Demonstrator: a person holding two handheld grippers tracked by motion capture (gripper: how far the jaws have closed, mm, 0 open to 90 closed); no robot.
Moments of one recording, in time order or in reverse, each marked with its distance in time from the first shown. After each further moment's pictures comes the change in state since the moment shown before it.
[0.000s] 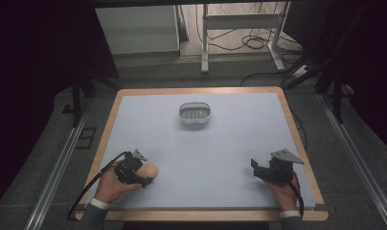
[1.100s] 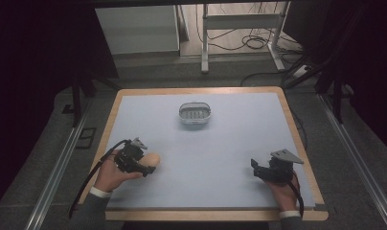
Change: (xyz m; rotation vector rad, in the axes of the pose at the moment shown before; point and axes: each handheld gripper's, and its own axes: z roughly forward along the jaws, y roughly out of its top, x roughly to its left) left arm 0.009 0.031 -0.024 -0.064 -0.042 0.020; right arm 0.000 0.000 0.000 0.004 -0.005 0.003
